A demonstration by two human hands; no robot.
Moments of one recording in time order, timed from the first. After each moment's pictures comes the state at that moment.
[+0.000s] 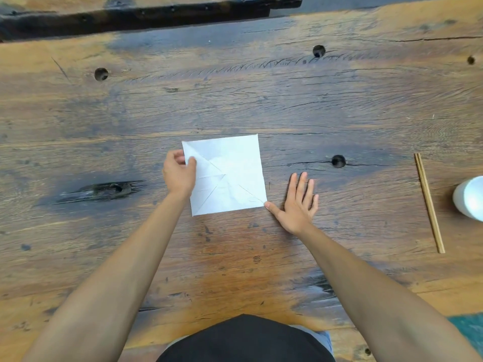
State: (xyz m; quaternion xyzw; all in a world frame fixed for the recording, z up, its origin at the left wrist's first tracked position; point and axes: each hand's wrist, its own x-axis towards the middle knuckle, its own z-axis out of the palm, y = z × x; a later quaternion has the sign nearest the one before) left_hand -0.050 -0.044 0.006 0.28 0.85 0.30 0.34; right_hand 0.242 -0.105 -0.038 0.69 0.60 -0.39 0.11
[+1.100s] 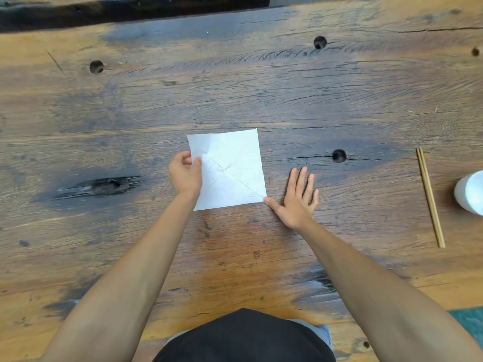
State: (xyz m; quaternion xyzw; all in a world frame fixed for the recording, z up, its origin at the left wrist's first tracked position) left_hand -0.027 -0.055 0.008 0.25 0.85 0.31 0.33; right_hand 0.241 -0.104 -0.036 0.69 0.60 -0.39 0.11
